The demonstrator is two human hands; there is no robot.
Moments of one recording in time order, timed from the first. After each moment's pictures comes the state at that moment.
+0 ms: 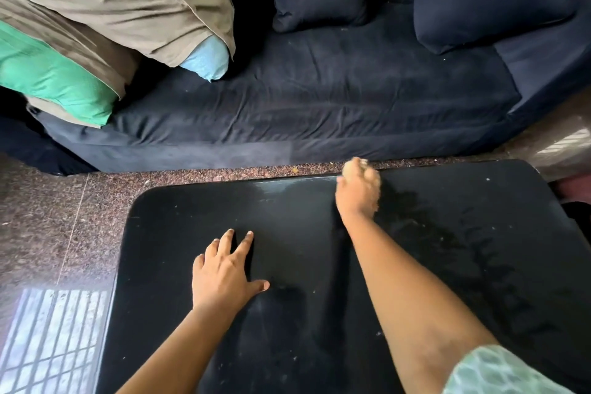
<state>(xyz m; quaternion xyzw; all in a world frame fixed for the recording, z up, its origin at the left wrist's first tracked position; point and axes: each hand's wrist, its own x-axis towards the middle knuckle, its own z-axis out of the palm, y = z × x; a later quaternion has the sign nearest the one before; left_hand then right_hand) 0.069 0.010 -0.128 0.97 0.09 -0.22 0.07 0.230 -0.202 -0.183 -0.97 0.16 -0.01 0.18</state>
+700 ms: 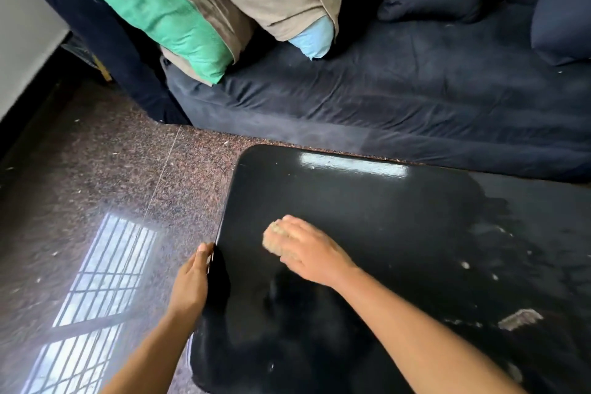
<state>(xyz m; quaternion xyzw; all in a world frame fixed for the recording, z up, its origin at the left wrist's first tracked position) -0.076 0.155 -0.149 0.63 0.49 -0.04 0.60 0.059 -0.040 -0.184 -0.80 -0.54 -0.05 0.25</state>
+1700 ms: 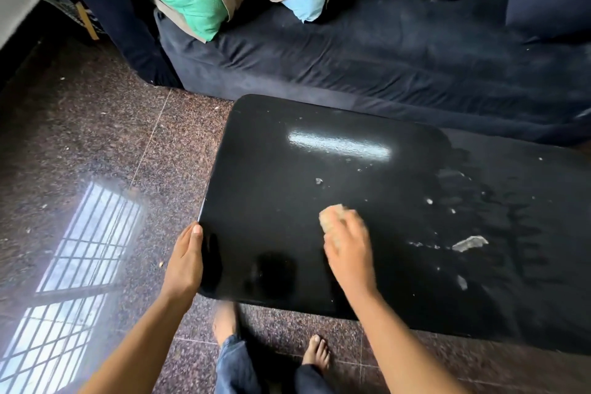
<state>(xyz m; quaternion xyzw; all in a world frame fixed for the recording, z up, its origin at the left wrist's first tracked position) -0.171 0.113 -0.145 0.71 0.42 -0.01 0.57 -0.062 -0.144 -0.164 -0.94 -0.20 -0.03 0.28</state>
